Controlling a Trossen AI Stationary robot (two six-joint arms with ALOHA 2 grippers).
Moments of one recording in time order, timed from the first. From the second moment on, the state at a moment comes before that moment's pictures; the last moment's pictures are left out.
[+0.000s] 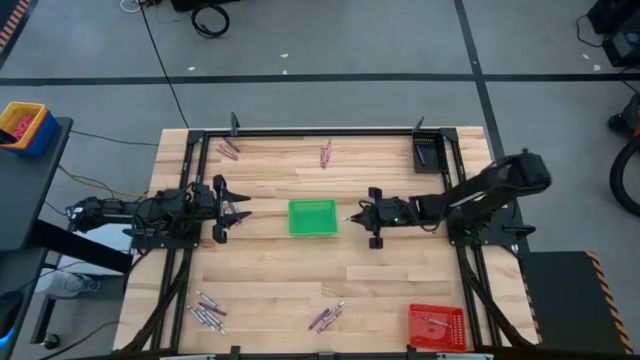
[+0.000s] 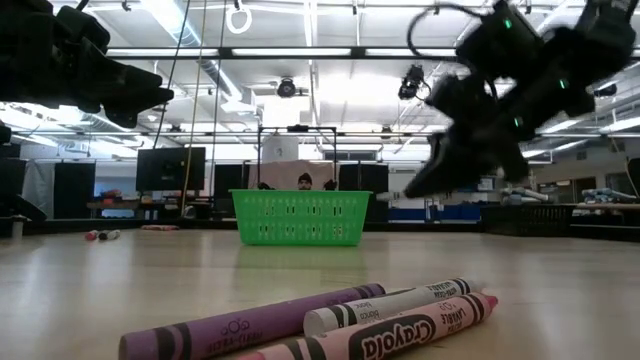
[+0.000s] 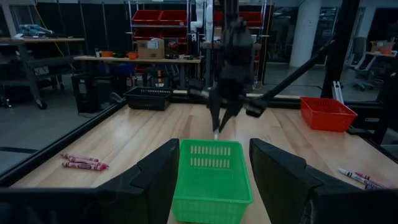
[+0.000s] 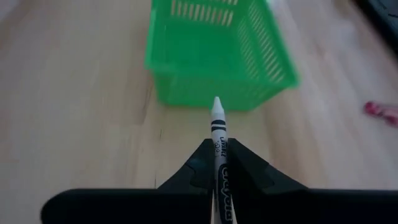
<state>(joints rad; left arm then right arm) -0.05 0.01 0.01 0.04 -0.17 -0.01 0.06 1.46 0.46 0.38 0.23 -0.14</state>
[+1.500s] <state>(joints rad) -0.05 0.01 0.01 0.04 -0.17 -0.01 0.01 1.94 1.03 0.33 0.18 -0.02</state>
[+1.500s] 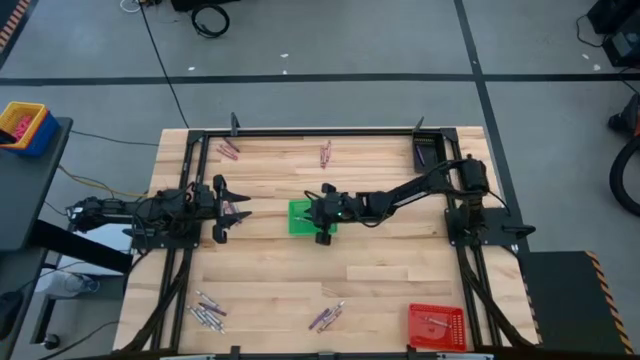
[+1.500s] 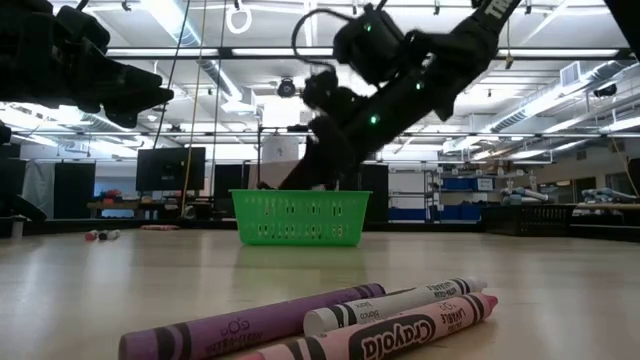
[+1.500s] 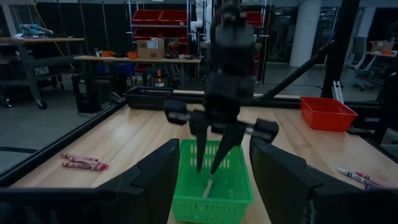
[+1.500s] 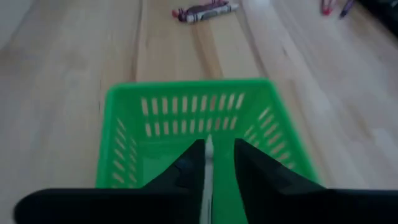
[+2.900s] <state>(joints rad) -0.05 0.02 0.01 0.04 -0.17 -0.01 0.53 1.93 0.84 0.51 0.08 0.07</state>
